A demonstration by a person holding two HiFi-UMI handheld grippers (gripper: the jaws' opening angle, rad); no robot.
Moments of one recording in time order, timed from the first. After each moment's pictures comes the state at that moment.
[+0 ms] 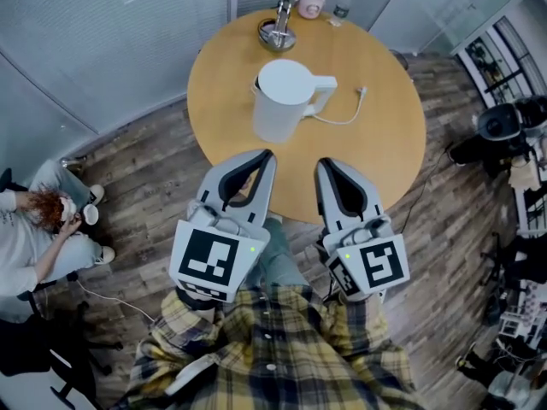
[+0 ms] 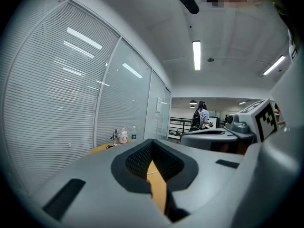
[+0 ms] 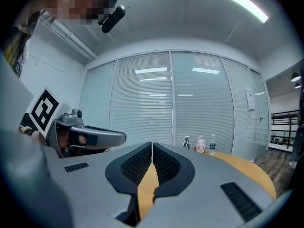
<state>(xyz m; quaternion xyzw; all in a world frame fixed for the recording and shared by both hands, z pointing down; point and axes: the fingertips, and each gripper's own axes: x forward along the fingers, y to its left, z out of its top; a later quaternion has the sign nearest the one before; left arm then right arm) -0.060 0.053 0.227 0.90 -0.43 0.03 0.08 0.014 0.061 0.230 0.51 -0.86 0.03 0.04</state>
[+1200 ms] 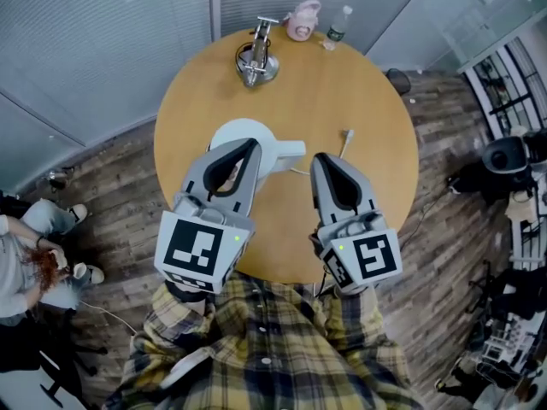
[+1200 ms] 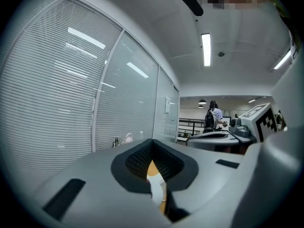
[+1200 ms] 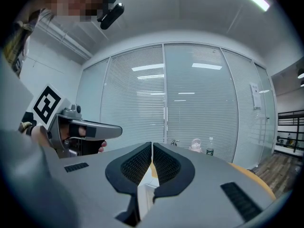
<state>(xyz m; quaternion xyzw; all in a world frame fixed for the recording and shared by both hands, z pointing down) 0.007 -0.123 0.223 0.88 -0.47 0.02 0.07 0.100 -0.115 0.238 0.49 -0.87 0.03 0.05</state>
